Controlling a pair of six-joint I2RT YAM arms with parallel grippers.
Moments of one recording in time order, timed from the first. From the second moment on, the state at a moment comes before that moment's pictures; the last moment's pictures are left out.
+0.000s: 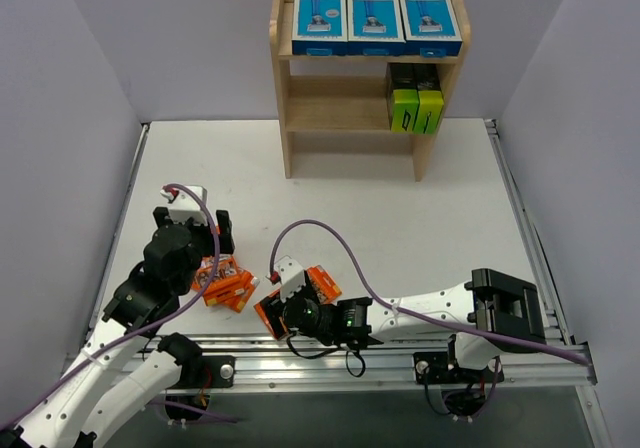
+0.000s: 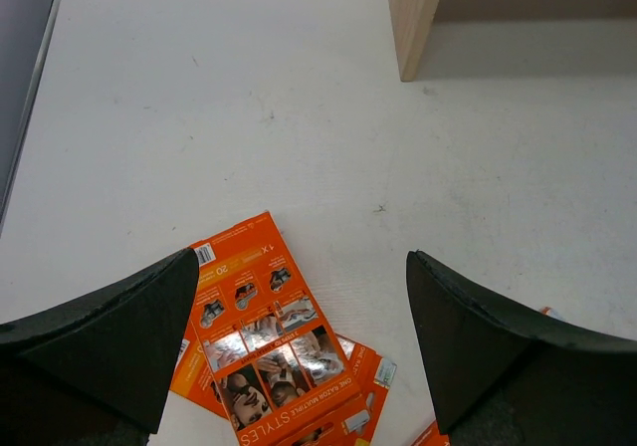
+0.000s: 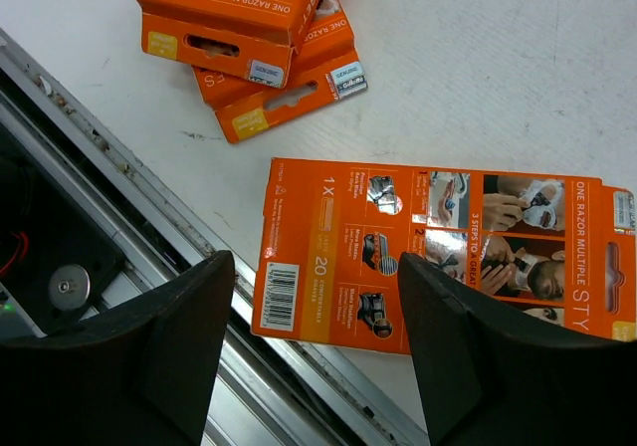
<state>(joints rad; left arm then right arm) -0.56 0.63 0.76 -0.43 -0.46 -0.17 1.45 1.55 0.83 0.09 0.52 0.52</state>
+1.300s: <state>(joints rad) -0.53 0.47 0.76 -0.46 -0.38 -0.17 1.19 1.95 1.09 0.31 0.11 0.95</state>
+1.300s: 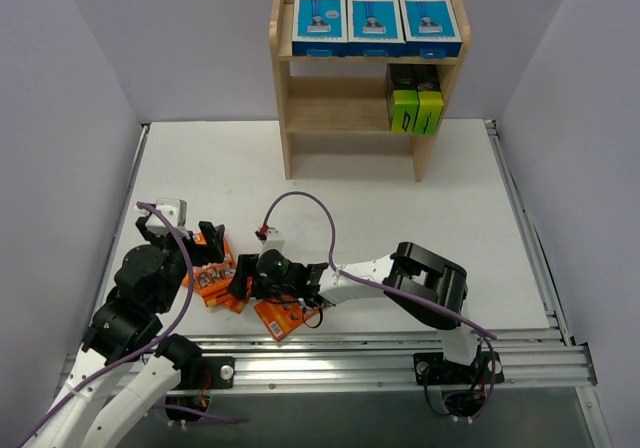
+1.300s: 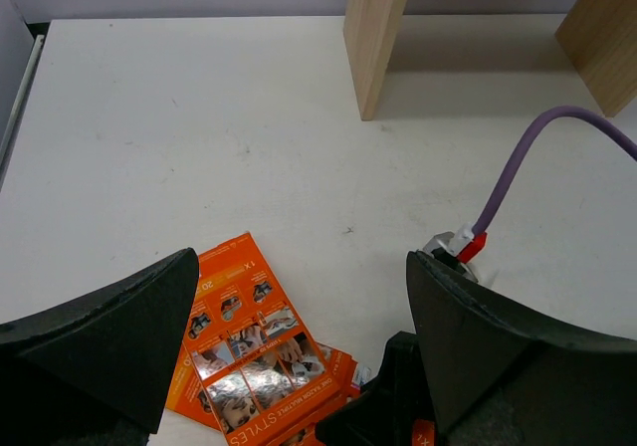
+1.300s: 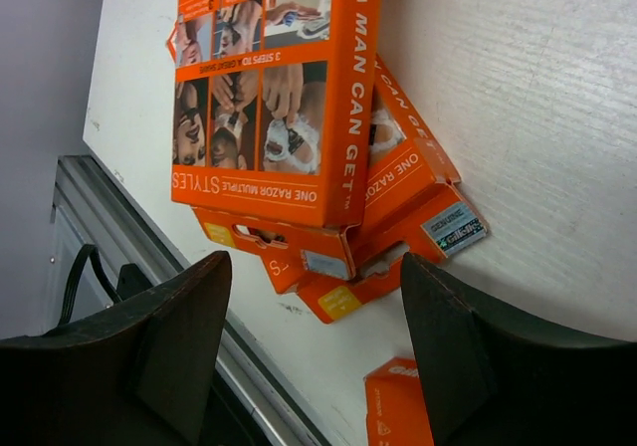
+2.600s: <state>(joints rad) -0.53 0.47 0.76 -0.46 -0.31 -0.17 1.16 2.02 1.04 0.49 0.06 1.01</state>
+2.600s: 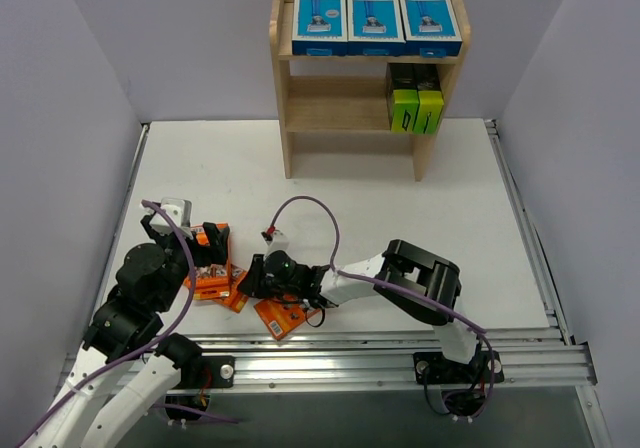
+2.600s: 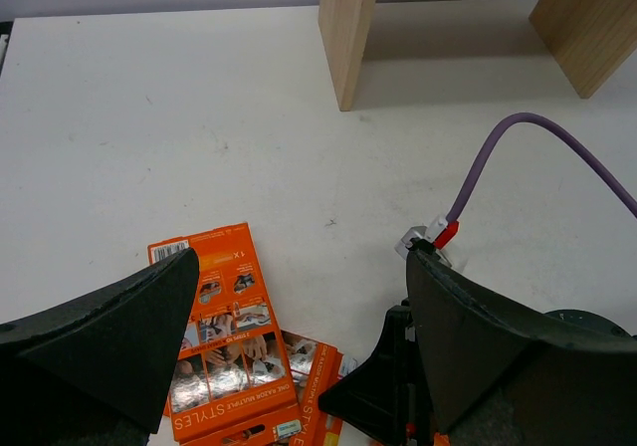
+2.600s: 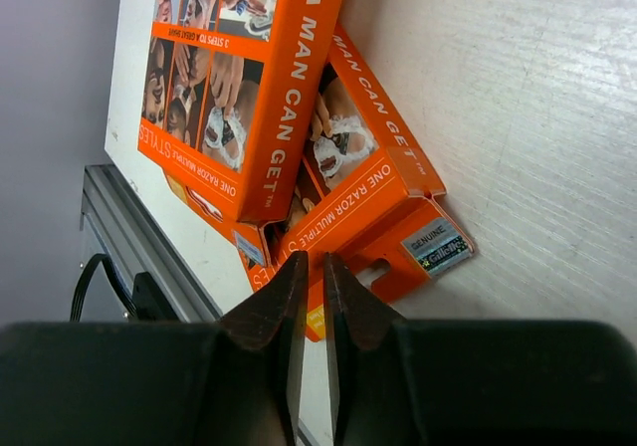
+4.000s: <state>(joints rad) -0.53 0.19 0.74 -0.45 -0.57 -0.18 1.25 2.17 1.67 -0.09 0.46 0.72</state>
